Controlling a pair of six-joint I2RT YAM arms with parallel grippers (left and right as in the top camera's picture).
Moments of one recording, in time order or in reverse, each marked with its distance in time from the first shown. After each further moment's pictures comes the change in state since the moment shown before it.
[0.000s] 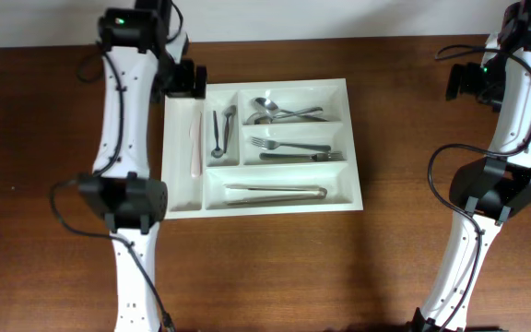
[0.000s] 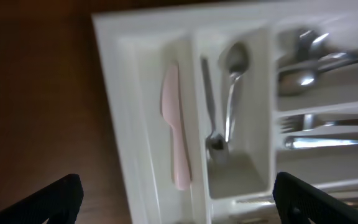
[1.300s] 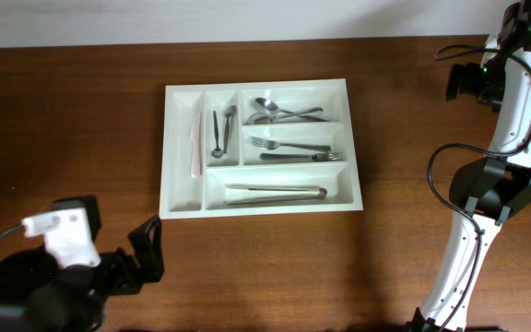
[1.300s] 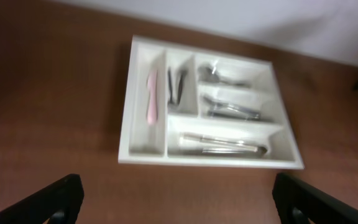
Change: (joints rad) left arm 0.002 -1.810 -1.550 0.462 0.009 -0.264; right arm 0.000 0.000 0.000 0.000 0.000 0.000
